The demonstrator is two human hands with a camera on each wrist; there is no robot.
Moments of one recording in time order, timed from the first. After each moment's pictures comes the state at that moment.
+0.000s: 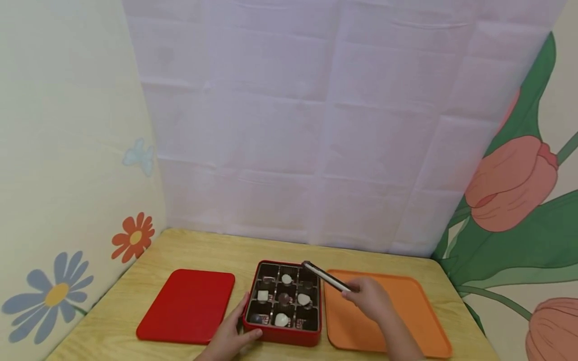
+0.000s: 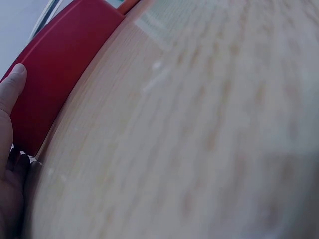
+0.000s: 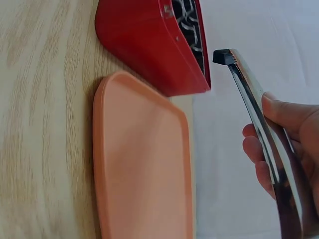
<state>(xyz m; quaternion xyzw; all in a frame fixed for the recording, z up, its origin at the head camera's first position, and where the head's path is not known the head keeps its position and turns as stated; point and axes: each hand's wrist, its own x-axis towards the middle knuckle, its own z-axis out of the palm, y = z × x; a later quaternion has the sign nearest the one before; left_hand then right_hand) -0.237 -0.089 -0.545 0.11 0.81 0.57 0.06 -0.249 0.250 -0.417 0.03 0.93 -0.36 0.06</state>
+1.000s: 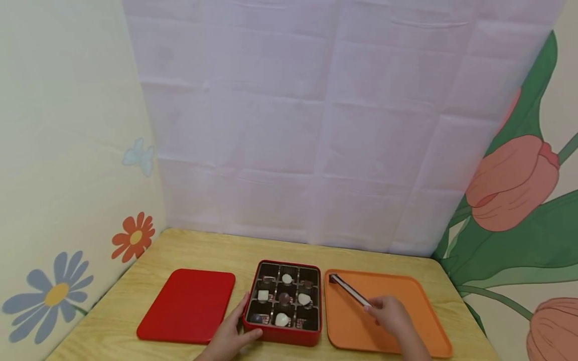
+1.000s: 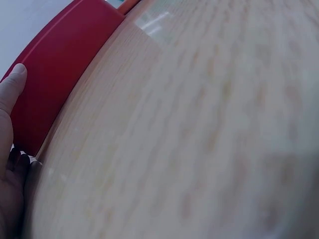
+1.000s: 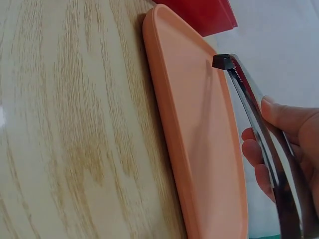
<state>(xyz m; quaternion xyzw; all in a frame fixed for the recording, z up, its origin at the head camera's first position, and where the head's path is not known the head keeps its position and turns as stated) -0.237 -0.090 -0.544 0.10 0.81 0.57 0.07 -0.244 0.306 -0.460 0.11 0.92 -0.37 0.10</state>
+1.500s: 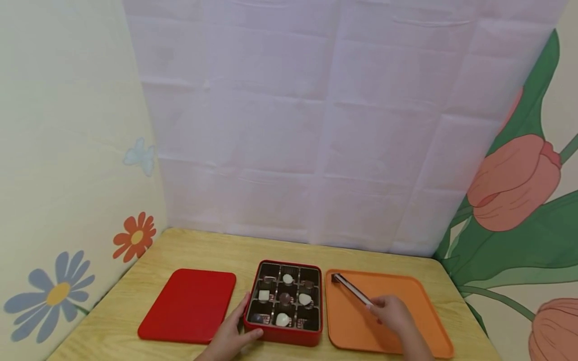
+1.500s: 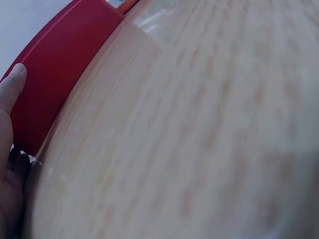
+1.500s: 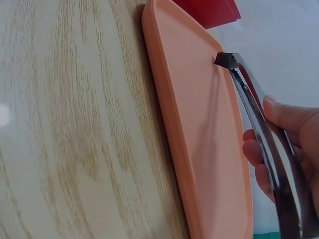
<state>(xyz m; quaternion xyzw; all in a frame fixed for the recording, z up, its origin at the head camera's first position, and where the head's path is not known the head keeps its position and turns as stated) -0.237 -0.090 -0.542 0.11 0.81 0.57 0.07 -0.248 0.310 -0.461 0.10 0.92 -0.37 0.11</state>
